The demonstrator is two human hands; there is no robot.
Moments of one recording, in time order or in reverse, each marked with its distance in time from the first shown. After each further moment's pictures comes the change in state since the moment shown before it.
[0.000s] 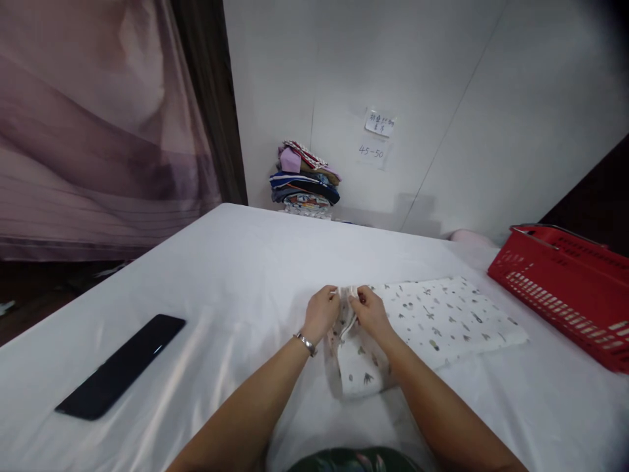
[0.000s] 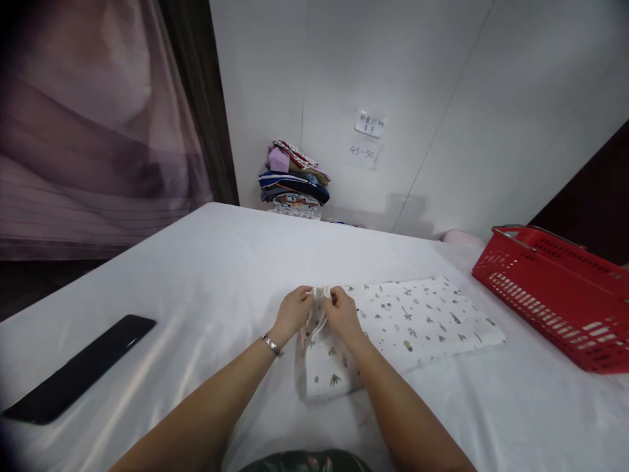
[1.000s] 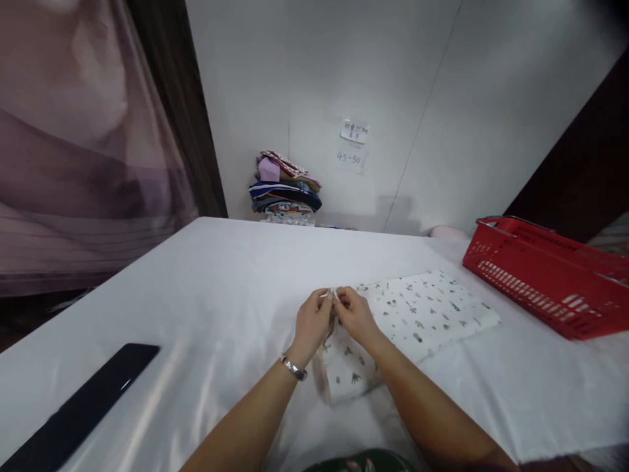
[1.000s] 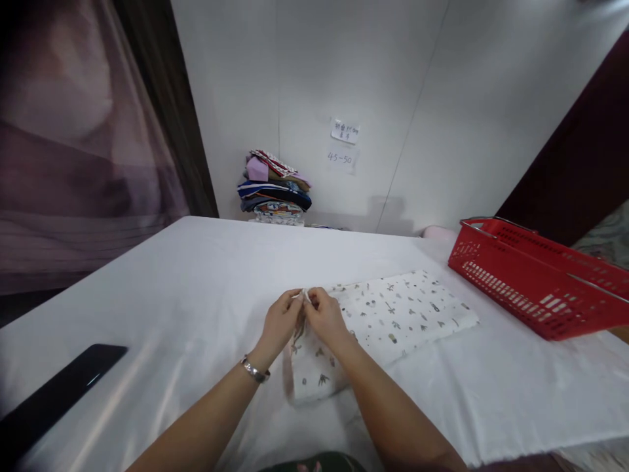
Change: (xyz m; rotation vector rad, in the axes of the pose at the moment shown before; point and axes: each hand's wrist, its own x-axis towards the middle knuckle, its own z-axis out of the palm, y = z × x) left_hand -0.023 0.027 -0.006 -0.163 0.040 0.099; right_hand -0.011 -0.027 -0.011 0.161 -0.037 -0.121
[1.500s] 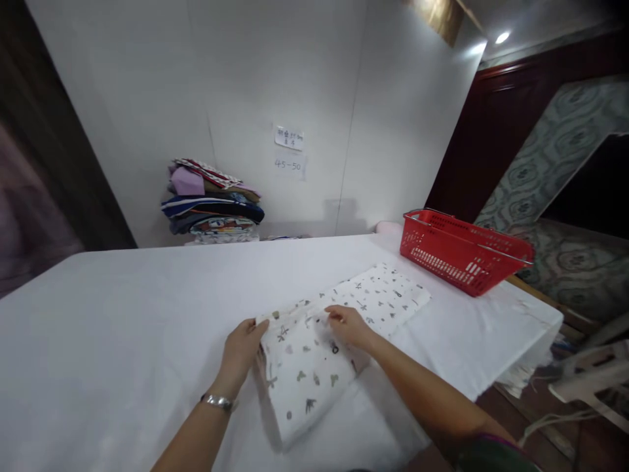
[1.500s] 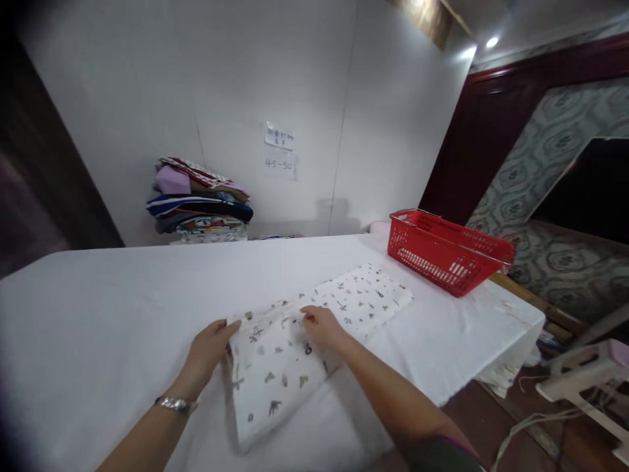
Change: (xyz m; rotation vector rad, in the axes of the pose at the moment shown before) left_hand 0.048 -0.047 -0.002 -0.063 -0.076 -0.242; right_hand -0.017 0.077 -0.090 -0.304 -0.046 0.200
